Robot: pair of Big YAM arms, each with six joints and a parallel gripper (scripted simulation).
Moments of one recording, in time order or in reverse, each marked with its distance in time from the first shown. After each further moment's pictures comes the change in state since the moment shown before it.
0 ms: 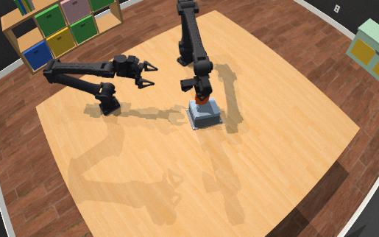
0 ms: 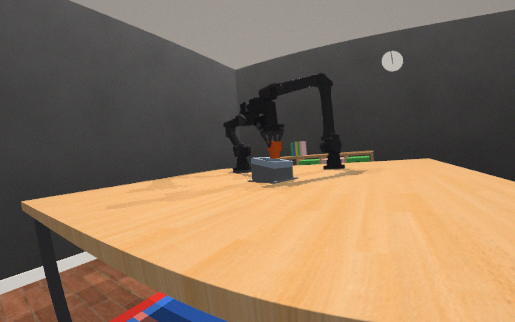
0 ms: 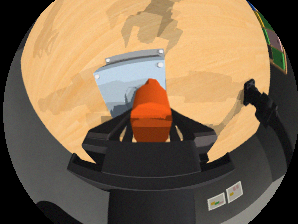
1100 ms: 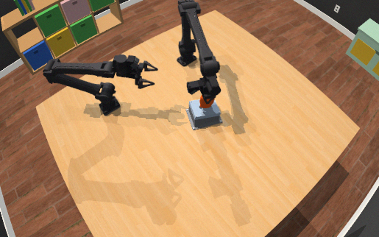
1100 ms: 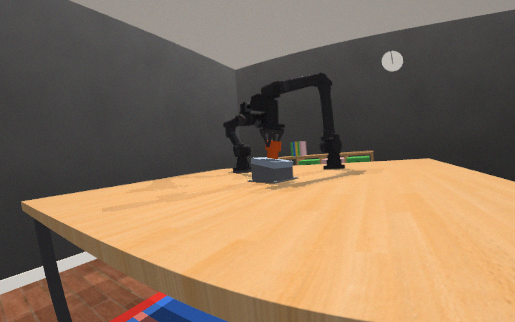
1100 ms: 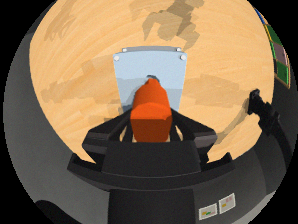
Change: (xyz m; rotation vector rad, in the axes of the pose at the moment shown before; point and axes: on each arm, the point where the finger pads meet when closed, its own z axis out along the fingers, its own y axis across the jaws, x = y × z) left arm 0.022 0.025 -0.002 -0.067 -0.057 -0.092; right arm 0.000 0.000 0.000 0.000 0.000 0.000
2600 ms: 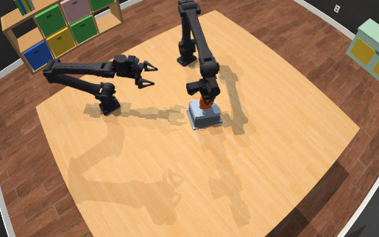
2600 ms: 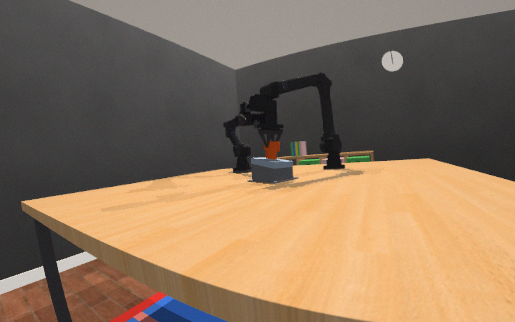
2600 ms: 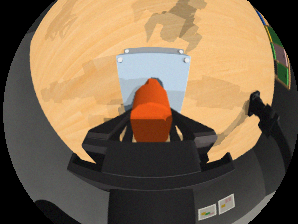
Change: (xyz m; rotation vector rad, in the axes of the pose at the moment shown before) left arm -0.003 0.005 0.001 -0.003 0.000 -0.007; right arm 0.000 0.000 0.000 0.000 0.000 0.000
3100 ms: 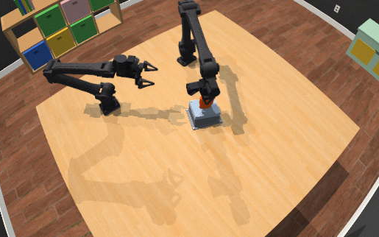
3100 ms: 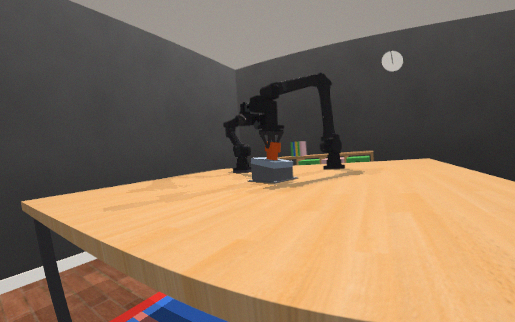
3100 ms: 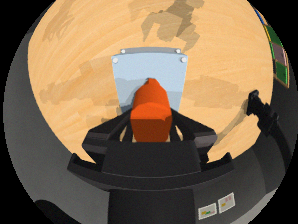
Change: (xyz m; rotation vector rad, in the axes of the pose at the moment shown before) left arm 0.000 -0.005 0.004 0.021 0.001 -0.001; right arm 0.000 0.000 0.000 0.000 0.000 0.000
